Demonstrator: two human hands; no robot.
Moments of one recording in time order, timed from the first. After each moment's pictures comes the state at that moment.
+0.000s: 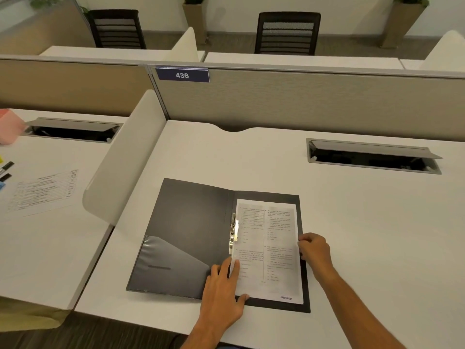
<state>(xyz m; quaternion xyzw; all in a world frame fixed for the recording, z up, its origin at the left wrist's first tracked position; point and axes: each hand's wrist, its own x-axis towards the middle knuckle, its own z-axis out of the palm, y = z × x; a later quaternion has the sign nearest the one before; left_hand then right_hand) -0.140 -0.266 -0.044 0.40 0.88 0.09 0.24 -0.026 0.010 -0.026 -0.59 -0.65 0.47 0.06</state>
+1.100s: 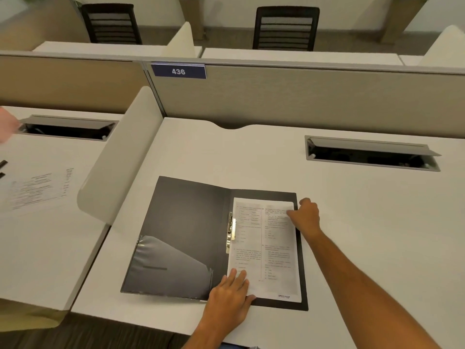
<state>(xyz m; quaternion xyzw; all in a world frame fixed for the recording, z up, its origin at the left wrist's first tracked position) -0.131 -0.264 -0.032 0.54 0.82 0.00 0.20 -0.098 0.053 0.022 -0.57 -0.72 0.39 0.04</state>
